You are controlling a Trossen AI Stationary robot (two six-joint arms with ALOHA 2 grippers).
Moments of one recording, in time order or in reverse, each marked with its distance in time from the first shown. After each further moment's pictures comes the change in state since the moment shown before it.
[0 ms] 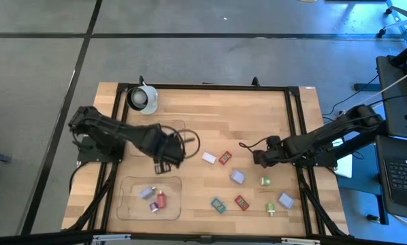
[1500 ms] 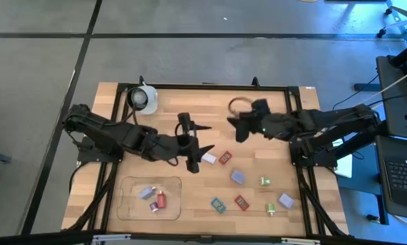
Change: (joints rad) left arm -0.065 -0.090 0.035 1.143 -0.494 0.899; right arm -0.104 0.034 0.814 0.211 0.511 -0.930
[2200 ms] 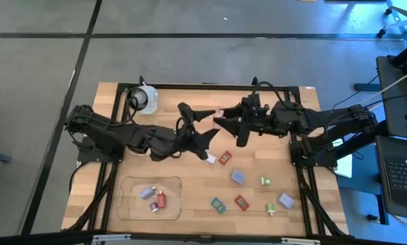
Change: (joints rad) left arm 0.028 0.039 0.000 0.336 -0.167 0.519; right arm -0.038 0.056 0.027 0.525 -0.315 -0.297
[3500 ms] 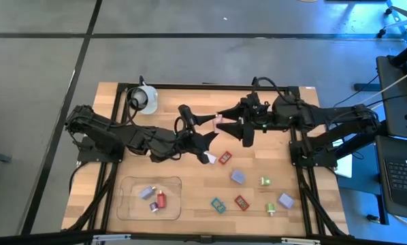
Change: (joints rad) left arm -0.010 0.004 0.000 0.005 0.022 -0.152; right arm -0.057 -0.037 -0.001 -0.107 -0.193 0.024
